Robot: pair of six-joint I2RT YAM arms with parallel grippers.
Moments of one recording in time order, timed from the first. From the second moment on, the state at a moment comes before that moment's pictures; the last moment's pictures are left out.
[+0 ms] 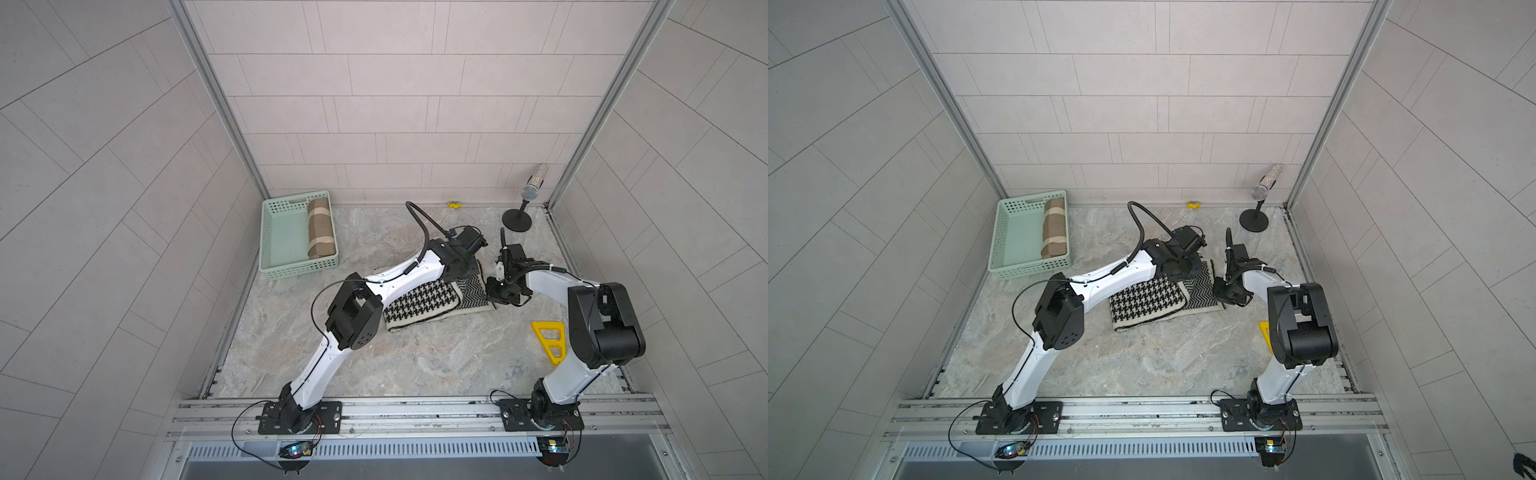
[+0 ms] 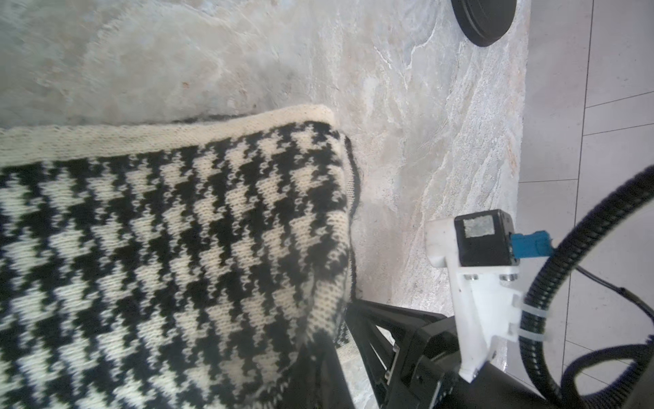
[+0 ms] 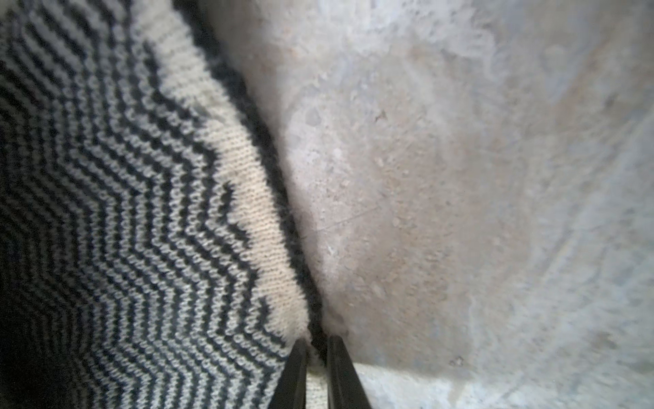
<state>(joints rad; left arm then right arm) -0.91 2.29 2.09 -0.75 -0.05 -1.00 0.05 1.68 0.93 -0.55 -0.18 0.29</state>
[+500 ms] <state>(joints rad) -0.94 2.39 2.17 -0.67 -0.02 -1.07 0.05 1.68 0.93 -0.55 -0.18 0.29</state>
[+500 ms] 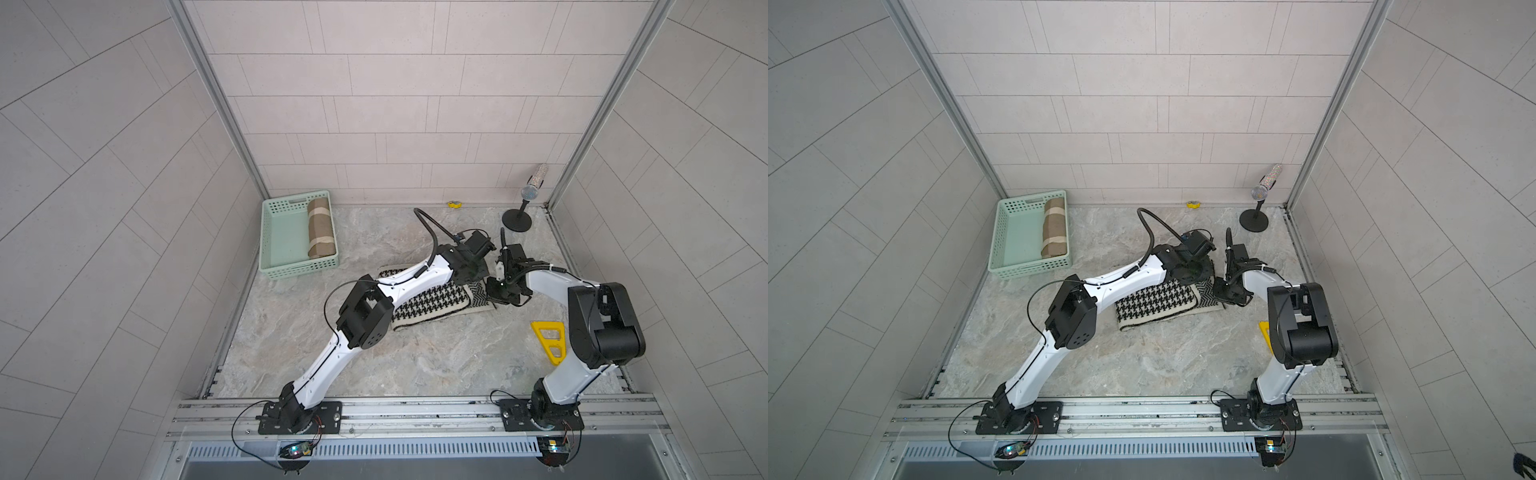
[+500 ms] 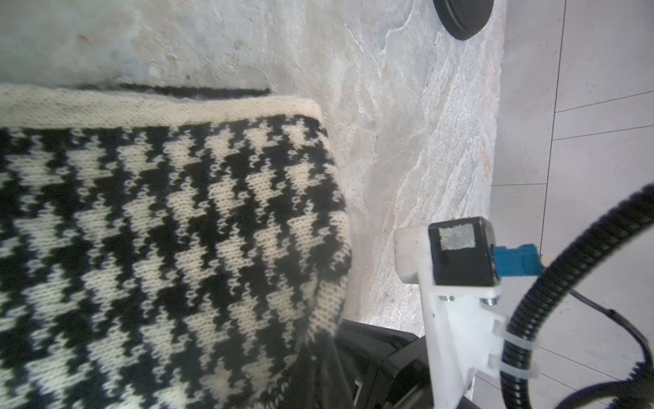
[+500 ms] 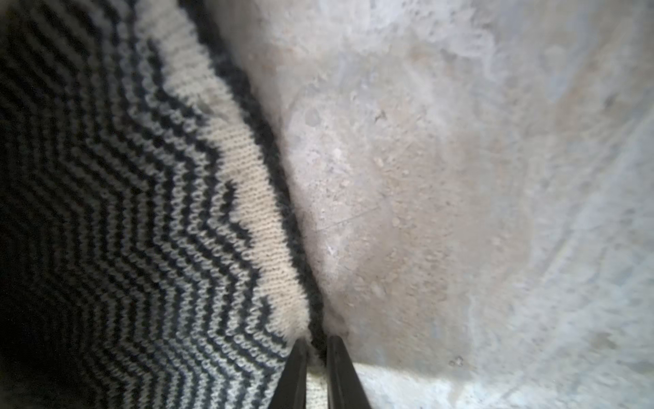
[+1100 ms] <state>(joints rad) -0.90 2.46 2.09 -0.49 0.09 -1.11 0.03 1.68 0.96 -0.61 -0.11 0.29</state>
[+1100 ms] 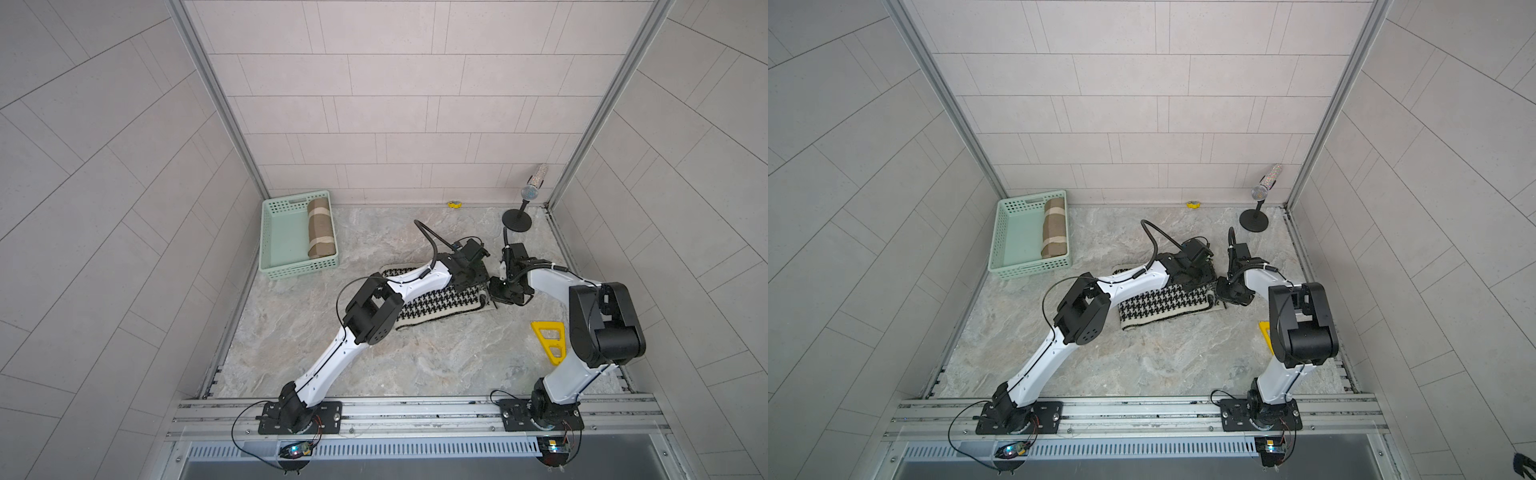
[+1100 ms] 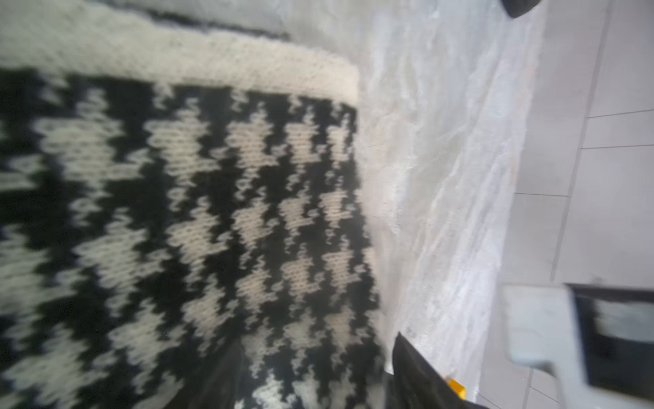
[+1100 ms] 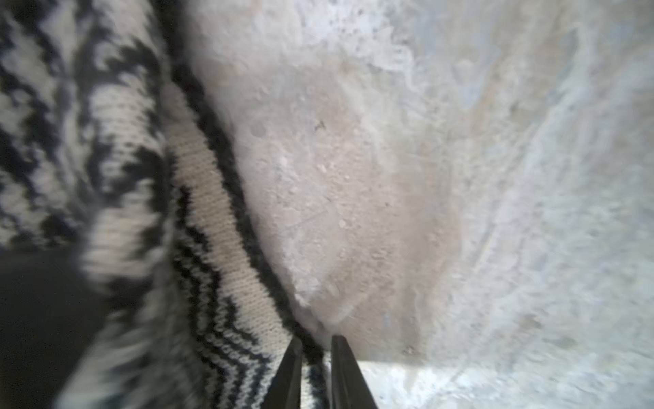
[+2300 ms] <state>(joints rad) -0.60 1.70 0.96 -0.40 0.11 -0.75 0.25 1.75 1.10 -0.80 0.17 0.31</state>
